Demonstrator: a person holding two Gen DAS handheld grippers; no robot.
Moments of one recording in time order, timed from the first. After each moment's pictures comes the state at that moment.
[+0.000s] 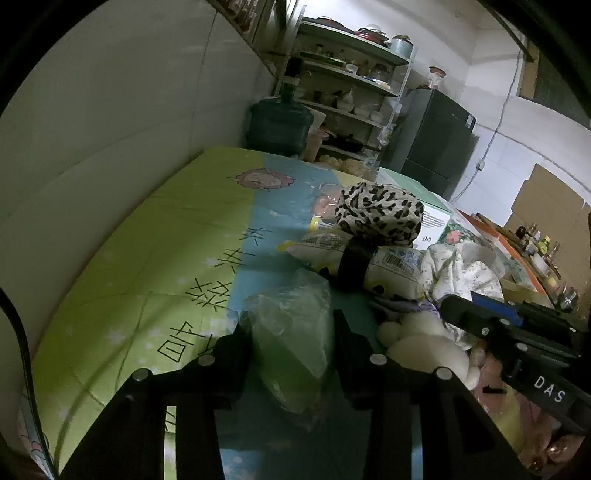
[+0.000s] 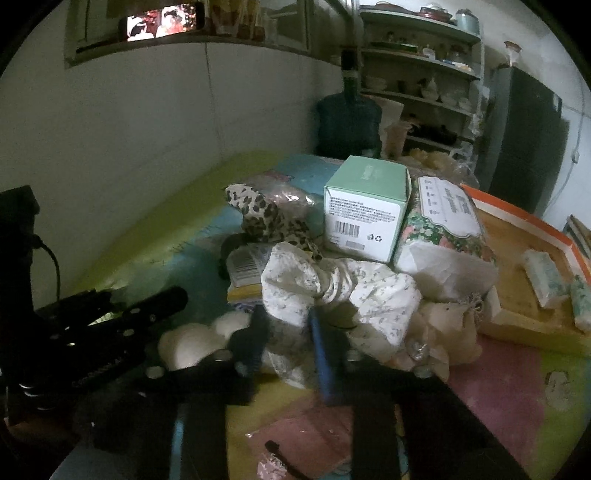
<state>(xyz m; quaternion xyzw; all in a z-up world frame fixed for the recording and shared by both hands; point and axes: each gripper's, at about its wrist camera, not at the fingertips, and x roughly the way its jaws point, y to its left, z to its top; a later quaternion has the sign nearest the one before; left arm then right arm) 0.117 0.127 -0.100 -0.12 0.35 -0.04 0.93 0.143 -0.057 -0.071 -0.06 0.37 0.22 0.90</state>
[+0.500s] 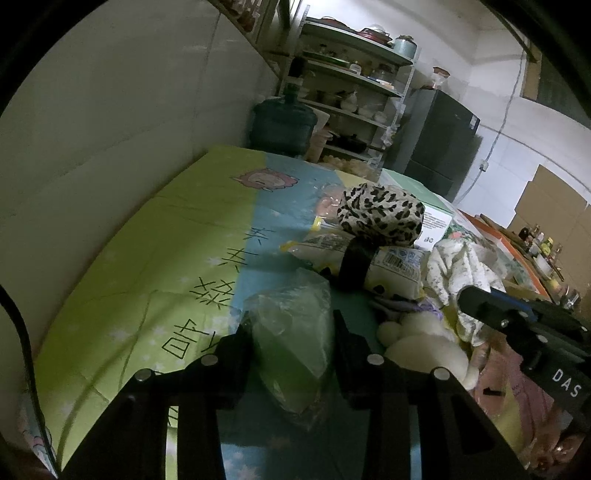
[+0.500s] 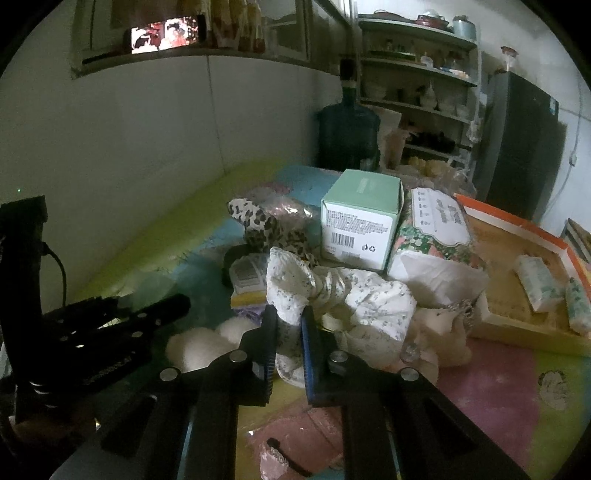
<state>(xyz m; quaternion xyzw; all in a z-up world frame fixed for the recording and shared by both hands) 0.121 0.128 -0.101 -0.12 0.35 -0.03 0.93 0.131 -0.064 -0.062 -0.05 0.35 0.22 0.91</state>
